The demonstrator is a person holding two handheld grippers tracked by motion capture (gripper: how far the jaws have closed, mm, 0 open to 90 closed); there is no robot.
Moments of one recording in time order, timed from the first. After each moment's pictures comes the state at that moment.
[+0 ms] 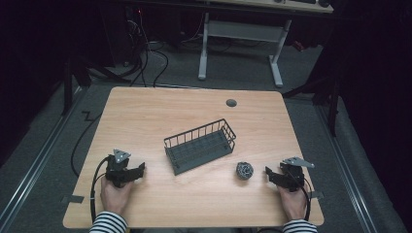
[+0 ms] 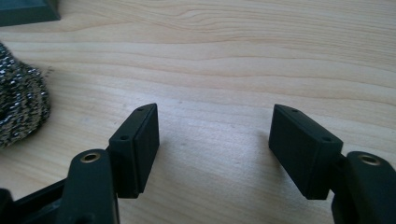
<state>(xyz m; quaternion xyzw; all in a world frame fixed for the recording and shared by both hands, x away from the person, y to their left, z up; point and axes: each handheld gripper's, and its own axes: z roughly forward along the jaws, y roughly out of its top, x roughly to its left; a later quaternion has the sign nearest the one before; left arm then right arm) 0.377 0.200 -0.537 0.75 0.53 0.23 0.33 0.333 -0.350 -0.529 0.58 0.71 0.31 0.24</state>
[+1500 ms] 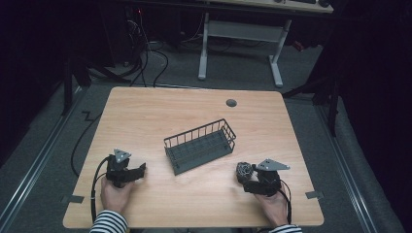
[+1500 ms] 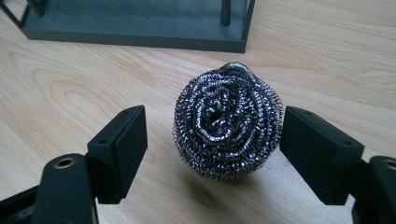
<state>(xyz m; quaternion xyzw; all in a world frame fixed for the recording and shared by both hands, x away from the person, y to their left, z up) 0.378 0.199 -0.537 0.75 0.52 0.22 0.33 0.320 -0.267 -0.508 0.46 0.78 0.37 0.19</state>
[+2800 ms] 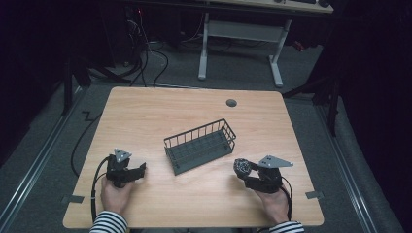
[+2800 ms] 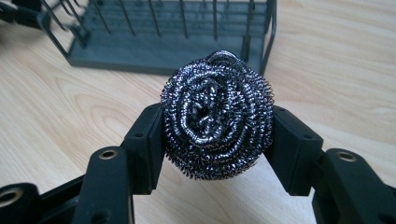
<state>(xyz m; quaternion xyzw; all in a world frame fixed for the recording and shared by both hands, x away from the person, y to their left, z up) 0.379 0.198 -0.537 0.75 0.52 0.22 0.33 0.317 -0.263 -0.478 0.44 0.78 0.41 0.18</state>
